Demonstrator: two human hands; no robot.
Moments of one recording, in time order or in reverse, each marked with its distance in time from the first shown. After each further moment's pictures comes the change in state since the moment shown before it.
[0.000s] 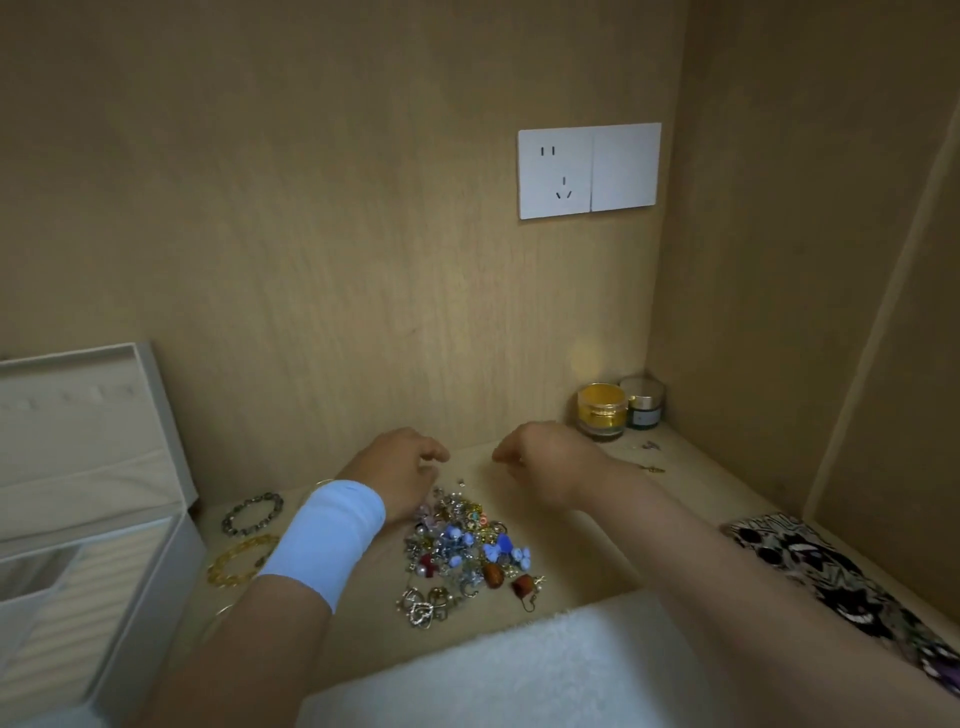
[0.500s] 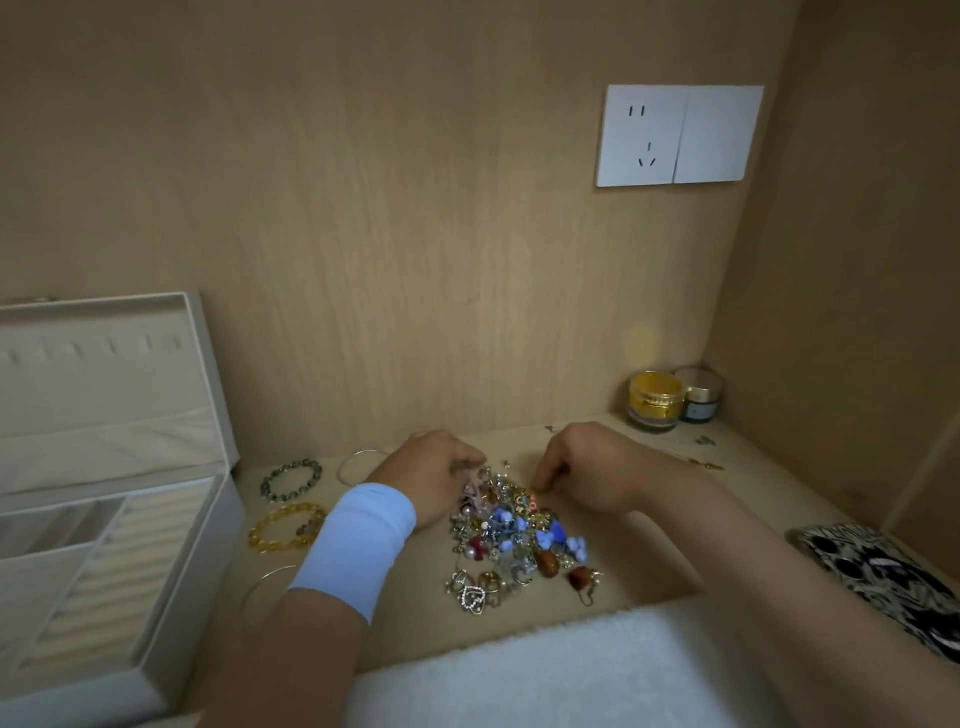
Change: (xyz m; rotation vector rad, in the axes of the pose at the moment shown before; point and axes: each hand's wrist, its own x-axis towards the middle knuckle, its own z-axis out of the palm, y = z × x) left_hand -0.012 -0.030 0.018 -0.106 -0.020 0.052; right_hand 0.002 -0.014 0.008 0.078 -0.177 -0.073
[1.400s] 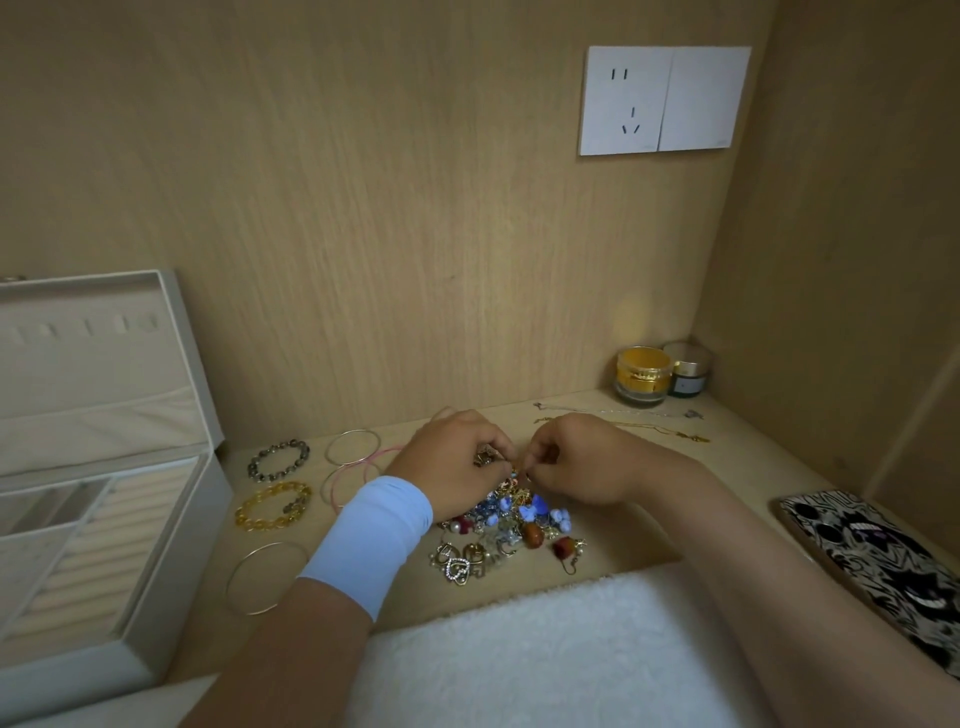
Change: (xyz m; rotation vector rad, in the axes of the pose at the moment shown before) left_hand -0.015 0.039 0.013 -0.062 0.074 0.146; right_hand -0.018 0.001 0.011 0.157 0.049 0.016
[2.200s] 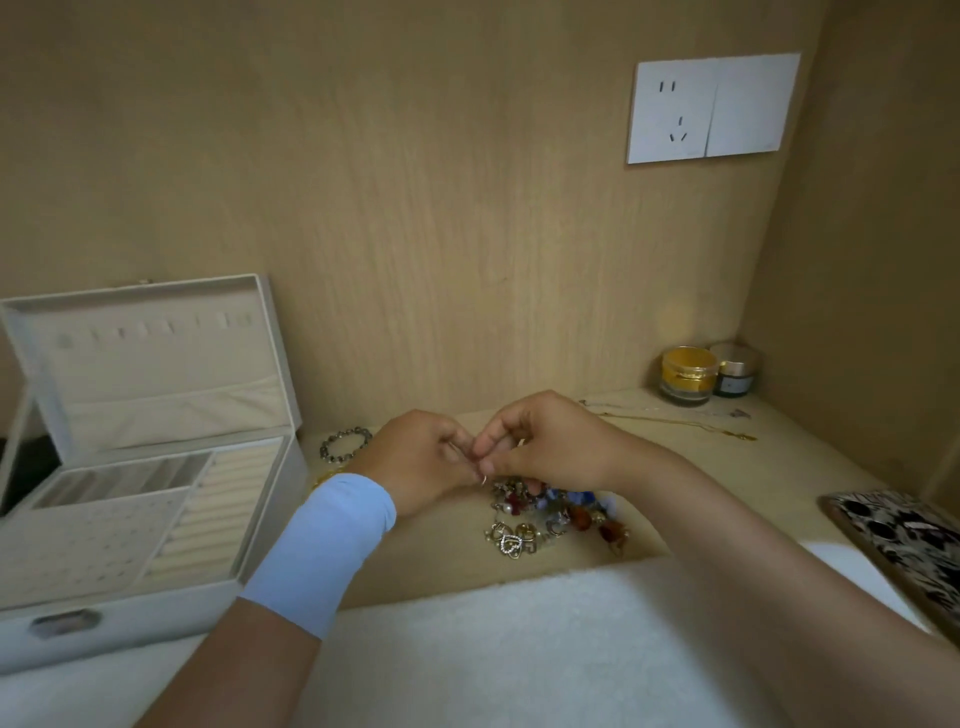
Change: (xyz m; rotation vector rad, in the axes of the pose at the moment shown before) left_hand -0.064 -0.010 -0.062 -0.164 0.013 -0.298; right_hand -0.001 -0.080 0.014 0.503 -0.047 -0.162
